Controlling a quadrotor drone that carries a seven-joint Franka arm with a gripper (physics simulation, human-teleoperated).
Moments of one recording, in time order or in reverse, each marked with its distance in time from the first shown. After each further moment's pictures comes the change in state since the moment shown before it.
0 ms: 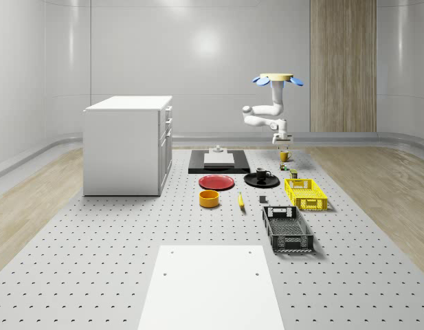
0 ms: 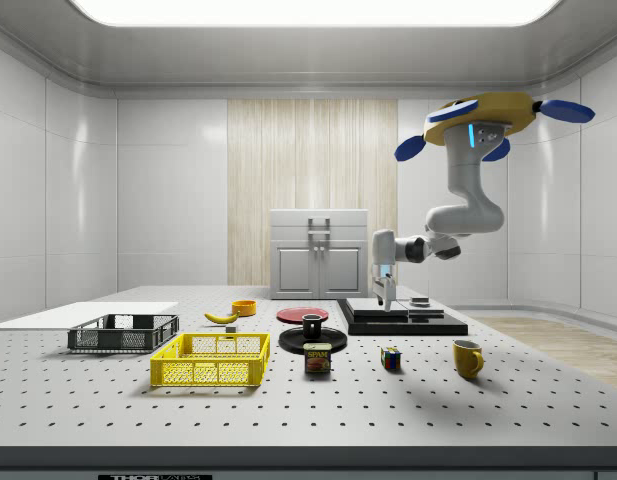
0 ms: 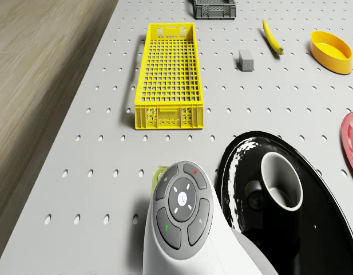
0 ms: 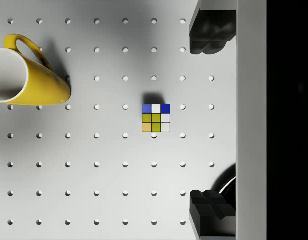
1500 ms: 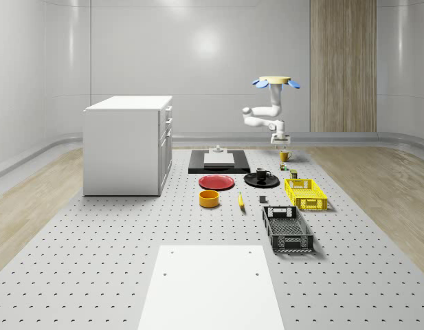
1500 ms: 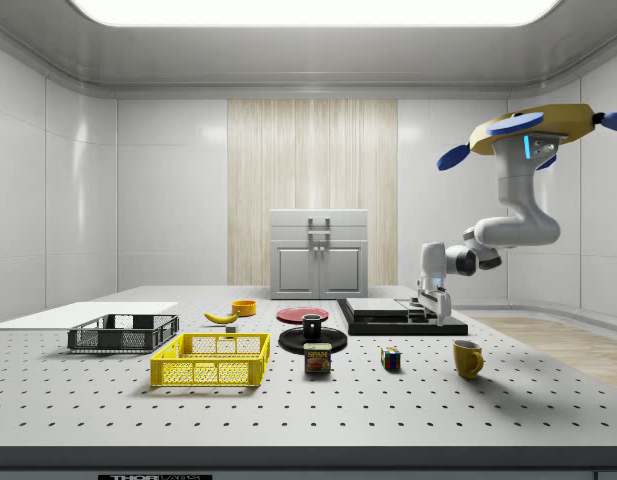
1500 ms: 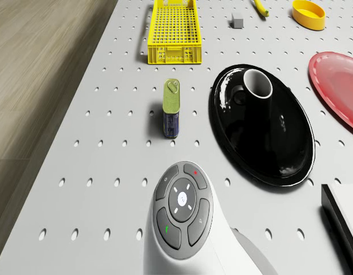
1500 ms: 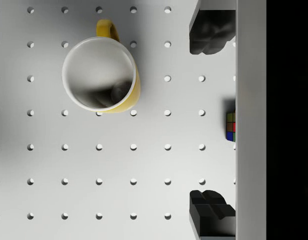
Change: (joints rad) arm 0.002 0.003 -0.001 0.000 -0.002 -0.003 -0.001
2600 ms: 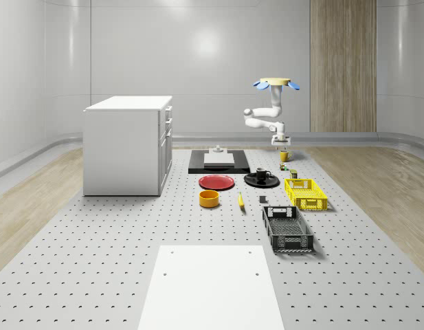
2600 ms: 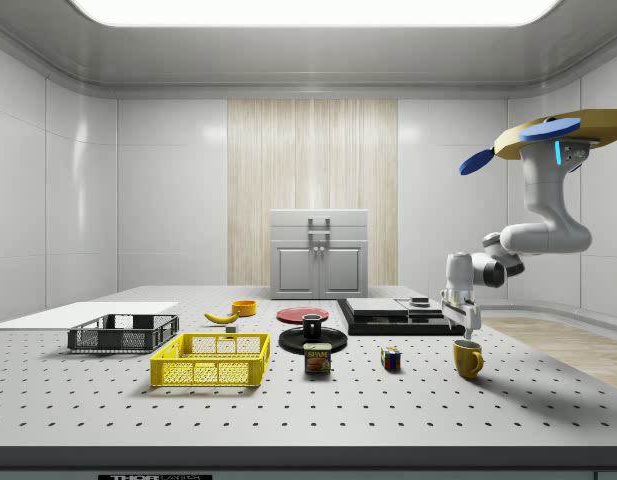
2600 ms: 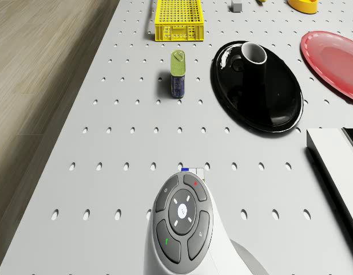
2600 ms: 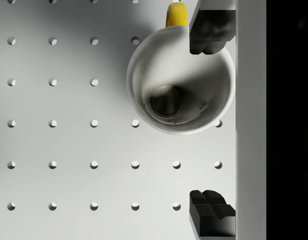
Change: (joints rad) arm -0.012 0.001 -0.059 0.026 -0.056 0.027 -0.003
